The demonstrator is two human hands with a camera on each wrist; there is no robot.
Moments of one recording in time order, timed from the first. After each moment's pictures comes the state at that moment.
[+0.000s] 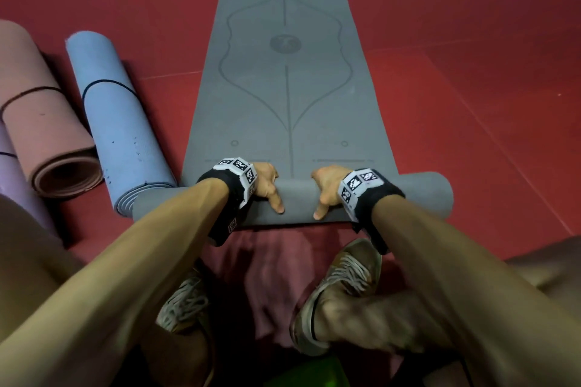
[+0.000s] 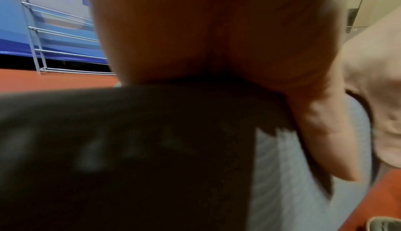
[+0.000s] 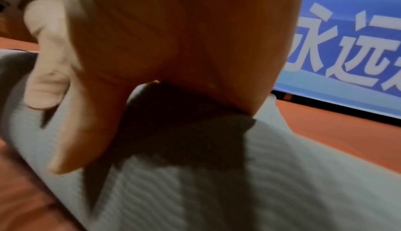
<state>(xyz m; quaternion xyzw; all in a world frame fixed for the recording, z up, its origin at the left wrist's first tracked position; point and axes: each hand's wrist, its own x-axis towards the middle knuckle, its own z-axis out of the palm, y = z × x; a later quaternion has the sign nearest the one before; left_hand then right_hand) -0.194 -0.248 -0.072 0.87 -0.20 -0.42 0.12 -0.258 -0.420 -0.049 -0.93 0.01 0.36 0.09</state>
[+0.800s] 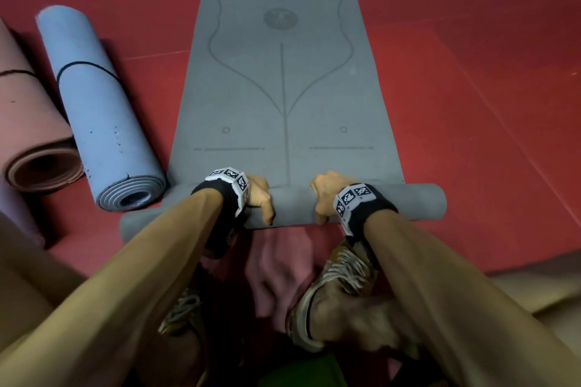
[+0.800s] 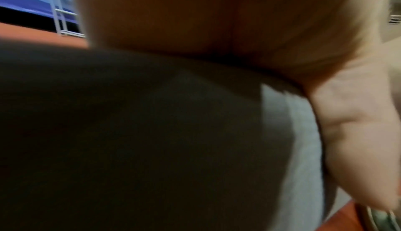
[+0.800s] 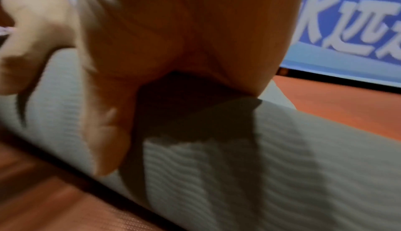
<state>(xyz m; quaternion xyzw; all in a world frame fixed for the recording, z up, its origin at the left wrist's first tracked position) -0.202 -0.246 -0.112 0.82 -0.17 -0.53 0.12 -0.280 -0.423 -0.082 -0.93 0.04 0.35 0.07</state>
